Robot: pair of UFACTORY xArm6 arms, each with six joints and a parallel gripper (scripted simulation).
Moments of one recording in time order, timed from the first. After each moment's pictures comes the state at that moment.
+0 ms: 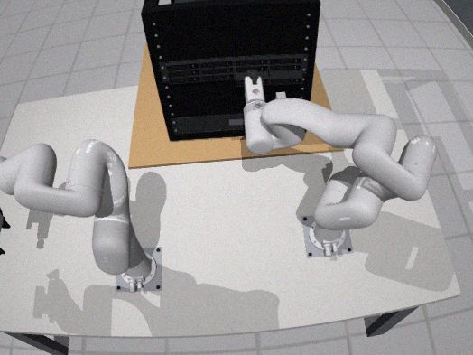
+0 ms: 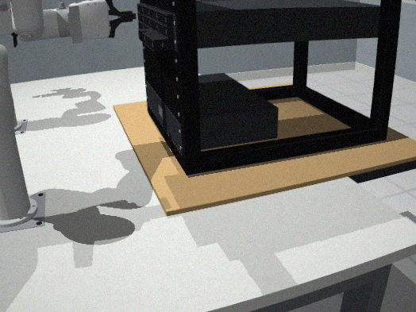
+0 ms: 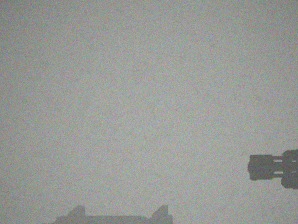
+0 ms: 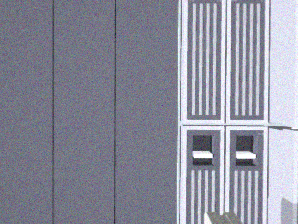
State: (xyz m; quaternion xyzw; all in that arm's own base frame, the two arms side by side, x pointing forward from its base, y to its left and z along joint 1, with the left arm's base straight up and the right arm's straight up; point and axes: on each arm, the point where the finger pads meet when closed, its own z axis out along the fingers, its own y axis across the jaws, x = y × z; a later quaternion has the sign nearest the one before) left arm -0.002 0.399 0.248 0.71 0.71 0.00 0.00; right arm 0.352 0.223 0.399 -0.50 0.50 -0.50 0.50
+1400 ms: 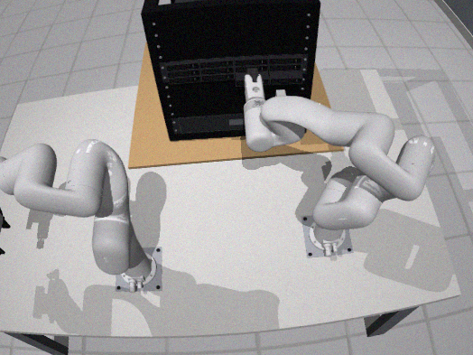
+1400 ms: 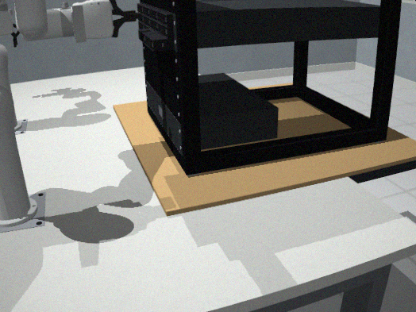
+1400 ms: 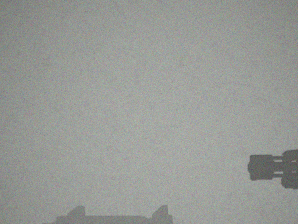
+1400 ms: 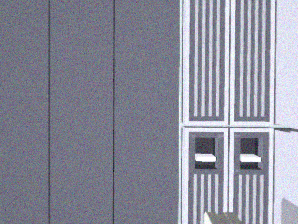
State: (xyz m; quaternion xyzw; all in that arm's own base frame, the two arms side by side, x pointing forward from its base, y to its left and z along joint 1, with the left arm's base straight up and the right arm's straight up) left arm -0.002 0.399 0.248 0.71 0.71 0.00 0.00; right arm 0.361 0.223 0.399 -0.50 0.50 -0.50 0.50
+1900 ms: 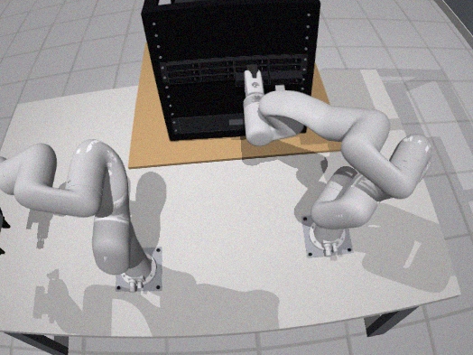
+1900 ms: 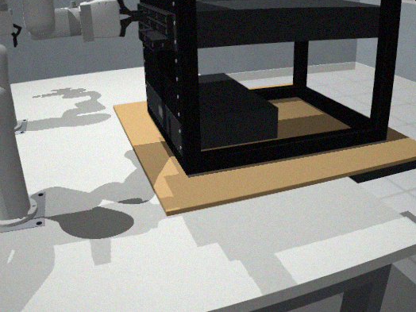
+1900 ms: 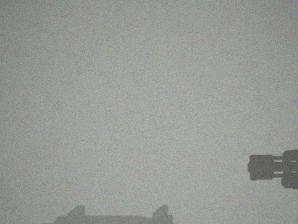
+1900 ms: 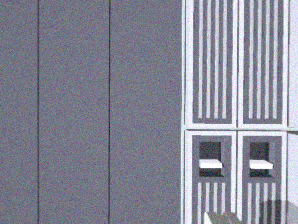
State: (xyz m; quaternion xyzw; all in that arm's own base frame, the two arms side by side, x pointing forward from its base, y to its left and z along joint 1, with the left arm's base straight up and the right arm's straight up) left arm -0.002 0.399 0.248 0.71 0.71 0.00 0.00; right arm 0.380 0.222 0.399 -0.50 0.50 -0.50 0.50
